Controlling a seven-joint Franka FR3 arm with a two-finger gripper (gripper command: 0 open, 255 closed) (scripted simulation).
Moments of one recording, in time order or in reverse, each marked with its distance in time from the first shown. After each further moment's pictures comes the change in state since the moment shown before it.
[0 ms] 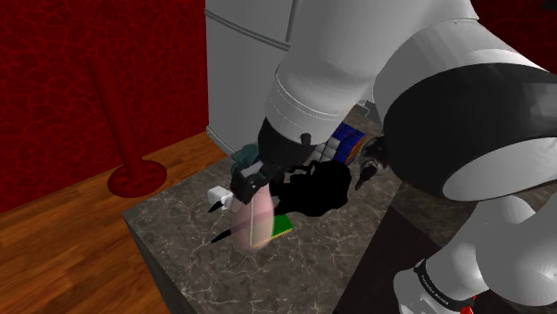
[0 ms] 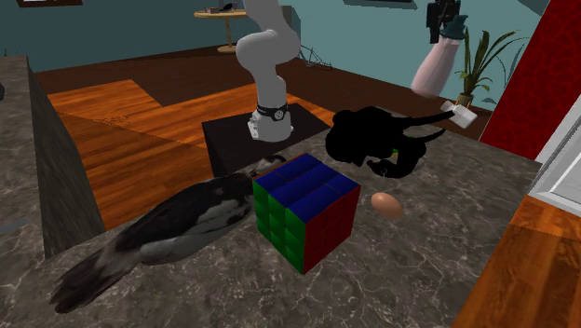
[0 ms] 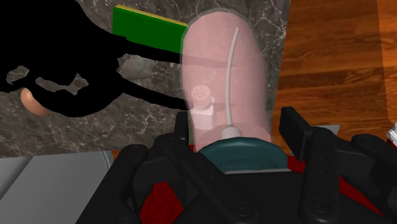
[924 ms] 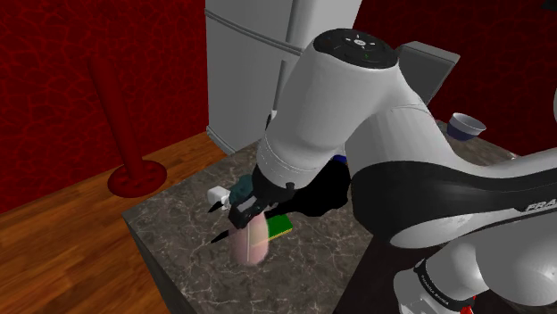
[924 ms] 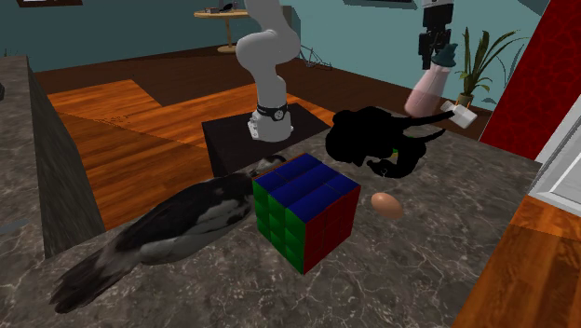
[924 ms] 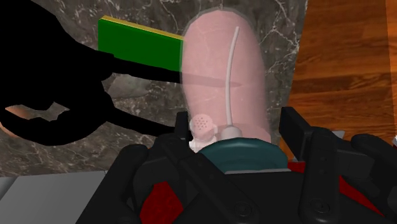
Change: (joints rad) arm -0.004 0.047 0.027 -0.149 -0.033 0.187 0.047
